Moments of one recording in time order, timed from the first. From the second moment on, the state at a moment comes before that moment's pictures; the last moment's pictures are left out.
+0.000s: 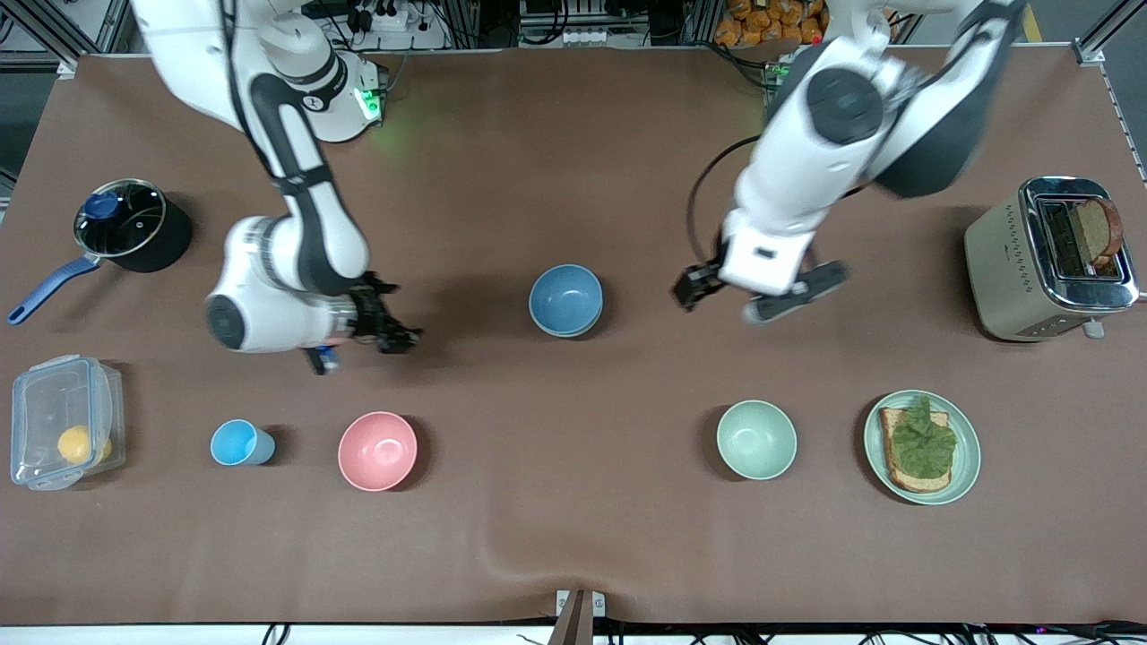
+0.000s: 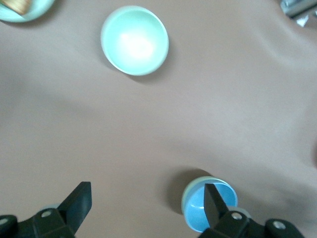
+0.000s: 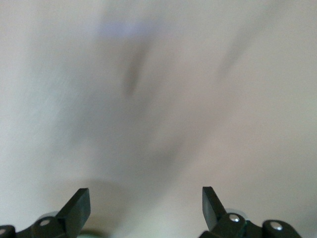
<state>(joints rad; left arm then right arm) -0.19 0.19 -0.33 -1.64 0.02 1.91 -0.98 0.54 0.43 -0.38 -1.90 0.53 1.87 0.92</state>
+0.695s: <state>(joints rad) 0.07 0.01 -0.30 -1.60 0.02 1.65 -0.56 0.46 0.40 -0.61 -1.61 0.29 1.51 0.34</state>
